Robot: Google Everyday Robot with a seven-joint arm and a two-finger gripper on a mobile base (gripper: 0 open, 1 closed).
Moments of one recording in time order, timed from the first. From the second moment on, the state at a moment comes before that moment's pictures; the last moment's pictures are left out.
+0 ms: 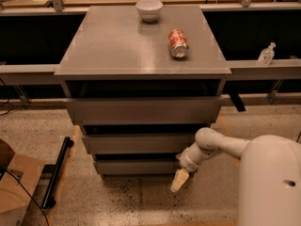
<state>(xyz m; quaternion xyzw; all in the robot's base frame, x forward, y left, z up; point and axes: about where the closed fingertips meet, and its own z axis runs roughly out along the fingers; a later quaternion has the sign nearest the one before) 0.566 -0.119 0.352 -0.57 0.78 0.24 0.12</state>
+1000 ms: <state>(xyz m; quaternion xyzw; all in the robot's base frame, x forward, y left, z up) 0.571 -0.119 0.320 -0.55 0.79 0.25 0.12</state>
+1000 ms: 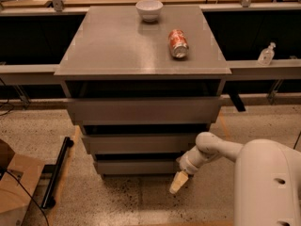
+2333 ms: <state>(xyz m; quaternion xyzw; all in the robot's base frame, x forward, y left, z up) 0.620 -0.141 0.259 -0.54 0.81 0.21 0.12</state>
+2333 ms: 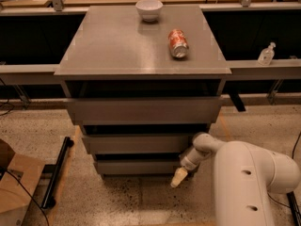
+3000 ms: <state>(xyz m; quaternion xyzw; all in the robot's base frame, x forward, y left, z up) 0.639 -0.144 0.242 -0.53 0.81 0.21 0.14</state>
